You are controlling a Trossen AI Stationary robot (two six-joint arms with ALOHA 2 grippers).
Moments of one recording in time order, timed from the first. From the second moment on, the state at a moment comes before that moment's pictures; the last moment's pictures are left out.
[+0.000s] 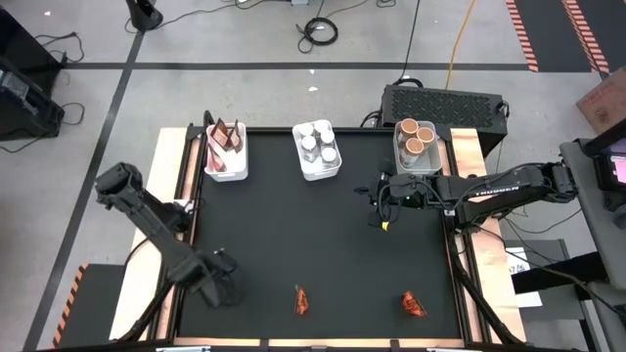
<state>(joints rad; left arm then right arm) -0.79 1.52 1.14 -1.21 0.16 -1.35 0.00 1.10 0.66 -0.08 0.31 -0.09</state>
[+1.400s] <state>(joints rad) -0.10 1.06 1.37 -1.49 -0.19 -0.62 0.00 1.10 0.66 -0.08 0.31 -0.09</state>
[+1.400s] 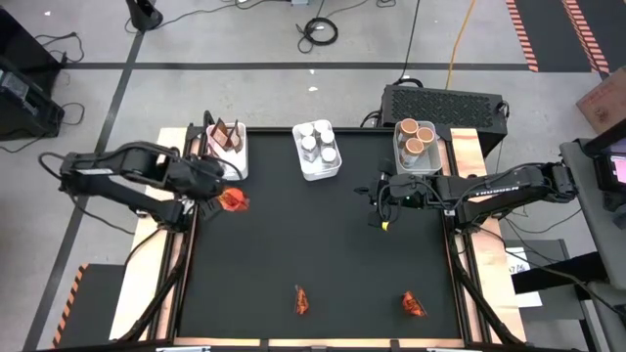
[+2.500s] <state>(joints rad) 0.41 1.04 1.37 -1.48 -0.18 -0.20 0.00 1.10 0.66 -0.08 0.31 -0.09</state>
